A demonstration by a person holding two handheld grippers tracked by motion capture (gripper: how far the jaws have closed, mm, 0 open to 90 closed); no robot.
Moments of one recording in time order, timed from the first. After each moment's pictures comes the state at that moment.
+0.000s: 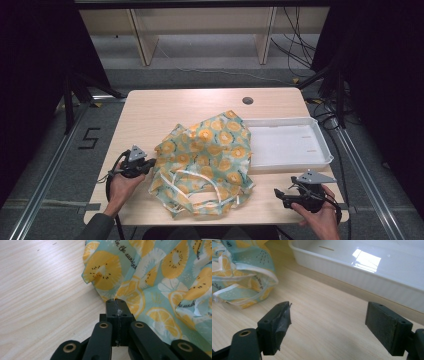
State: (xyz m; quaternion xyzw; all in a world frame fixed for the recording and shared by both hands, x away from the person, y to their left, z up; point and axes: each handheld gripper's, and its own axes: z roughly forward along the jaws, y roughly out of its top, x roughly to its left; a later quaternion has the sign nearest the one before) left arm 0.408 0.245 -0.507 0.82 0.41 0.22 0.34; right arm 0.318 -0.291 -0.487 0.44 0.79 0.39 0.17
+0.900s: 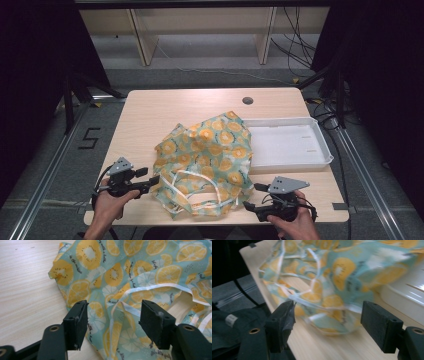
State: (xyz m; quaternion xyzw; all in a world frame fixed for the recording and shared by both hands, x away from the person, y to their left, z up) left arm 0.337 0.240 -0.470 0.75 0.45 0.13 0.46; right arm 0.297 -0.211 -0.466 0.30 0.83 0.46 0.09
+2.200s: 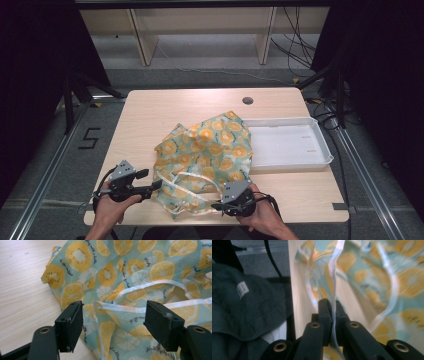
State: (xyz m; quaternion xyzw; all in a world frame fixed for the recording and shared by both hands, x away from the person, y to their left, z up) left arm 0.327 0.235 -0.464 0.76 0.43 0.14 0.47; right arm 0.318 -0.118 -0.477 0.09 0.91 0.39 0.05
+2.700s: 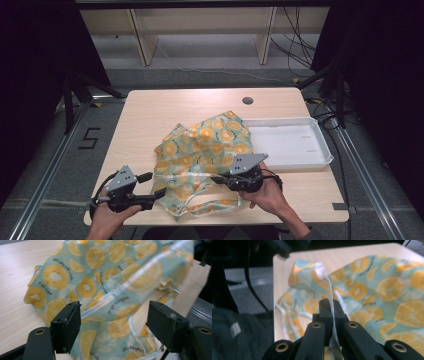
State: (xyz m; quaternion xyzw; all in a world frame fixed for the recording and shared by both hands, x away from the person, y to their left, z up) left arm 0.294 0.214 -0.439 0.79 0.35 0.15 0.48; right arm 0.354 -0.129 -0.421 0.12 0.86 0.49 0.07
